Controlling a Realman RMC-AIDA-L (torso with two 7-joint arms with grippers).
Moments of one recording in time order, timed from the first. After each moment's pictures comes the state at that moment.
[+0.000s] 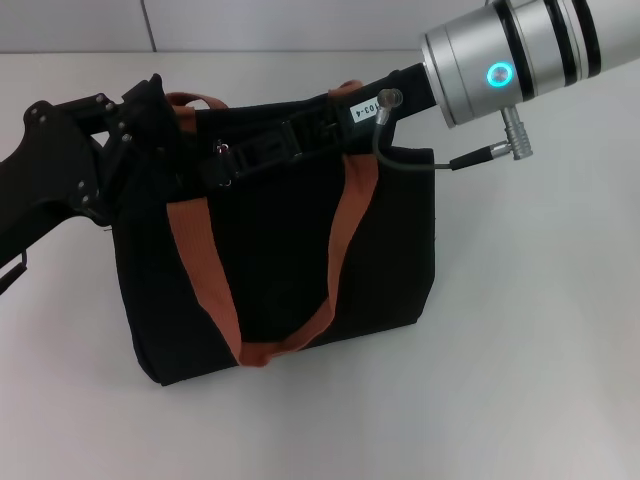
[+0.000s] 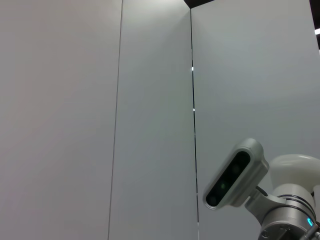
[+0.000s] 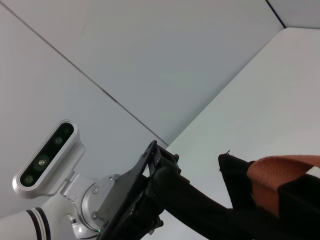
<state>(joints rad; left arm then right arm) -0.42 -2.06 0.54 0.36 1.55 1.88 -0.84 0.93 2.09 -1.16 -0.78 -1.85 -1.51 2.37</state>
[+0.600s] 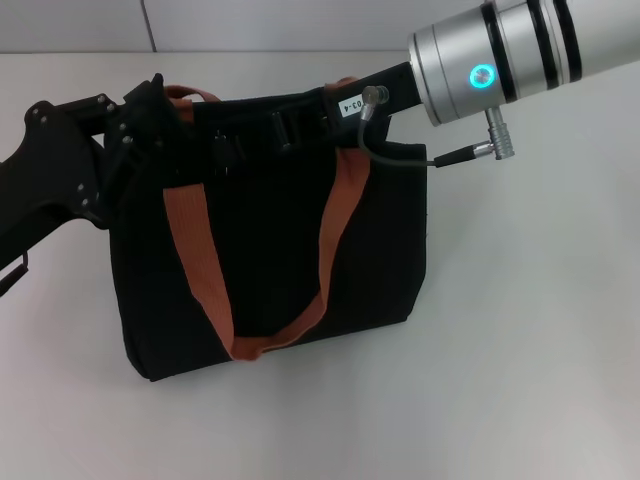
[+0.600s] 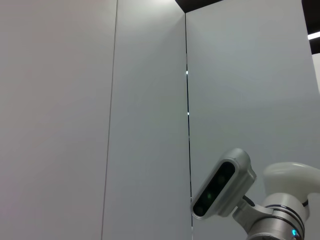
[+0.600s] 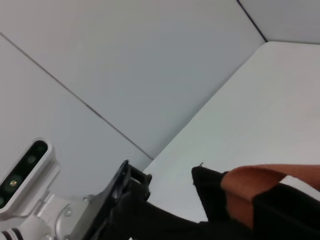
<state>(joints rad) -0.42 -2.06 0.54 0.36 1.55 1.90 -0.84 0.93 2.09 -1.21 -0.76 -1.83 -1.41 2.37</state>
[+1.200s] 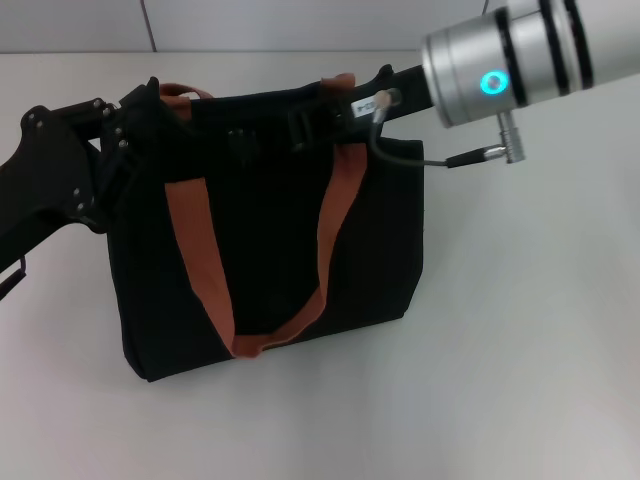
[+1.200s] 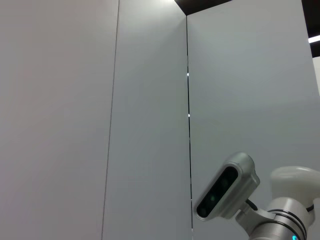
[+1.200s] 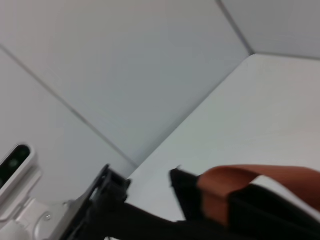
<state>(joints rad) -0.41 -2.06 0.54 0.35 1.55 1.91 -0.84 0.85 2.09 -1.25 -0.86 -1.82 -1.37 2.38</state>
